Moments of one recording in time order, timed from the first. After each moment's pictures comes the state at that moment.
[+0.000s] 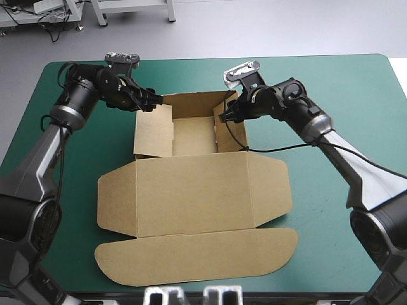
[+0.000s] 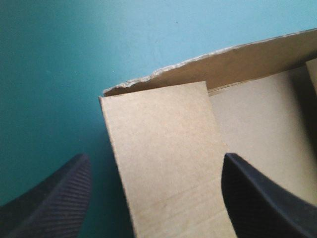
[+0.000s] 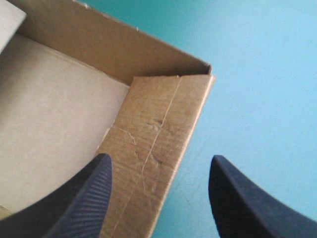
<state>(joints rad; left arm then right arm) -0.23 1.77 -1.73 -0.07 0.99 0.01 0.49 1.76 -1.62 0.00 0.71 -0.05</state>
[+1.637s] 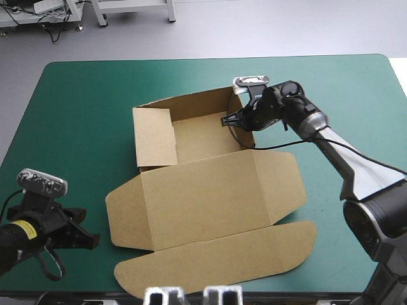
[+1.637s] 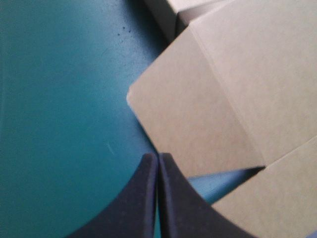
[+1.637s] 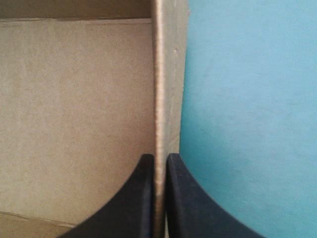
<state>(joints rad) -0.23 0.62 -0.91 -0.05 1.25 0.10 0.45 1.81 -1.62 0.06 0.89 0.20</state>
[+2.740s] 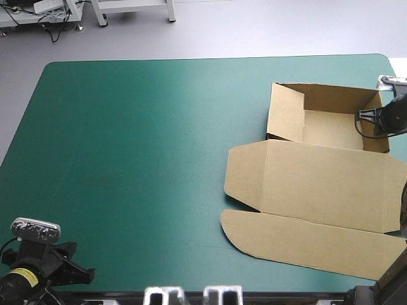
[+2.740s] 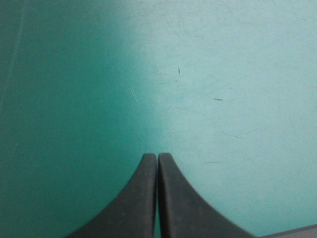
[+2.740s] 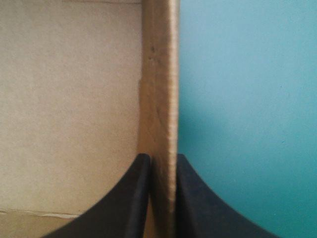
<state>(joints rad) -0.23 0.30 -0.59 0.05 1.21 0.01 -0.34 1.86 -1.61 0.10 1.08 -0.25</state>
